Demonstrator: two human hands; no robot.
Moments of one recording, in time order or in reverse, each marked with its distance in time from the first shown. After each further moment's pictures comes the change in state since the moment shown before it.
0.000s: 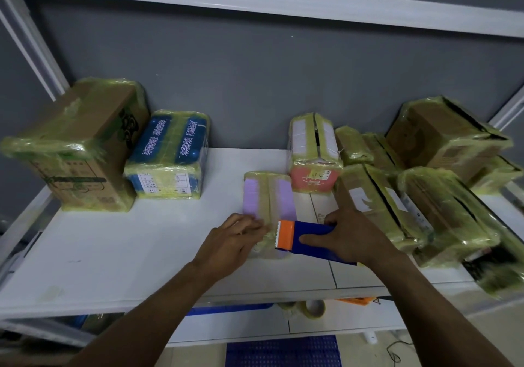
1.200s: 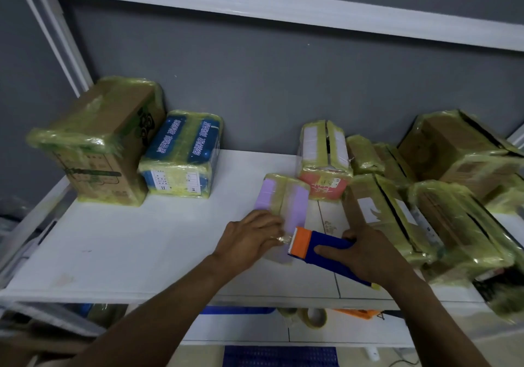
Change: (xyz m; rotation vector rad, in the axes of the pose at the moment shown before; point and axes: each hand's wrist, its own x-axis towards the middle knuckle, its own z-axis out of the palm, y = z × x) left_hand 0.026 0.023 -0.006 -0.049 0.028 -0.028; right_hand -0.014 0.018 0.002 0.056 0.022 0.047
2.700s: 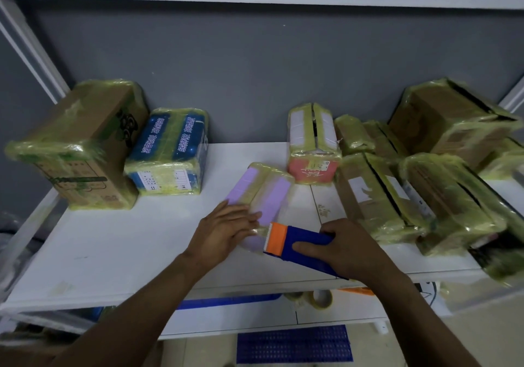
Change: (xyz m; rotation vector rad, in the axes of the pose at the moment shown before) left_hand -0.021 -0.033 -0.011 0.025 -0.059 0.038; right_hand -0.018 -0.004 0.023 0.182 0.005 -0.081
